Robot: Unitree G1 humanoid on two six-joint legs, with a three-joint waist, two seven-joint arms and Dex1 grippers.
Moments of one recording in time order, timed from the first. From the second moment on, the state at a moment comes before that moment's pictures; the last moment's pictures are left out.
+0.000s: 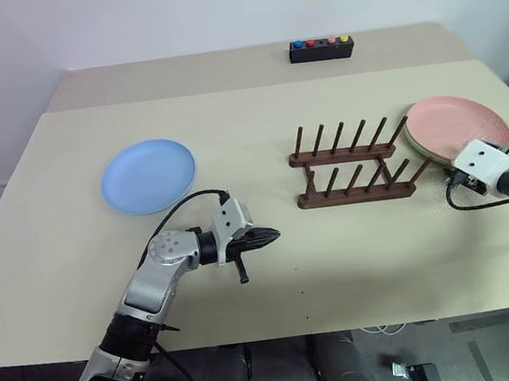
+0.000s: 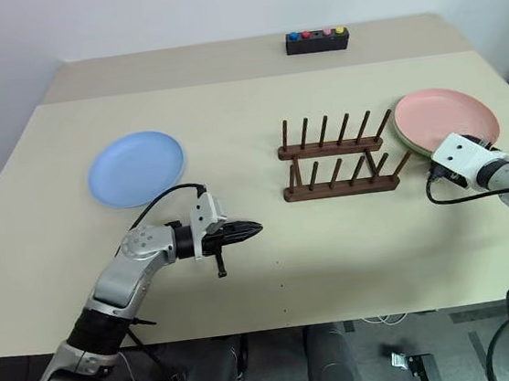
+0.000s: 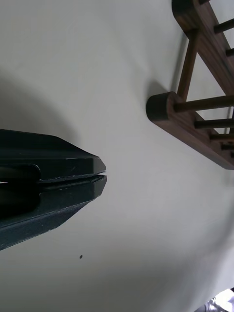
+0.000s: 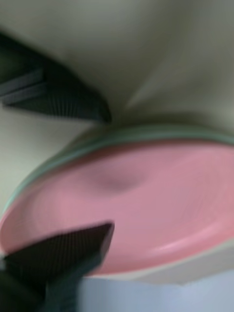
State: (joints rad) left arm -0.34 0.41 -0.29 -0.04 -0.23 0.28 -0.98; right arm -0.55 -0.95 0.00 1.01 -0.26 -0.43 0.49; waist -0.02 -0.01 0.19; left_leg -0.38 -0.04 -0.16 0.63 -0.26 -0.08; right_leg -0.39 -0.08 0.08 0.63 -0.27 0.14
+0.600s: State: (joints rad) left arm -0.34 0.41 -0.29 -0.04 -0.23 0.28 -0.98; right arm 0.05 -1.09 -0.29 0.32 0.01 -0.18 0.72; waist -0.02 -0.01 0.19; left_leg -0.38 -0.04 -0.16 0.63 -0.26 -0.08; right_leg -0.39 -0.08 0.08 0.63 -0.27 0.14
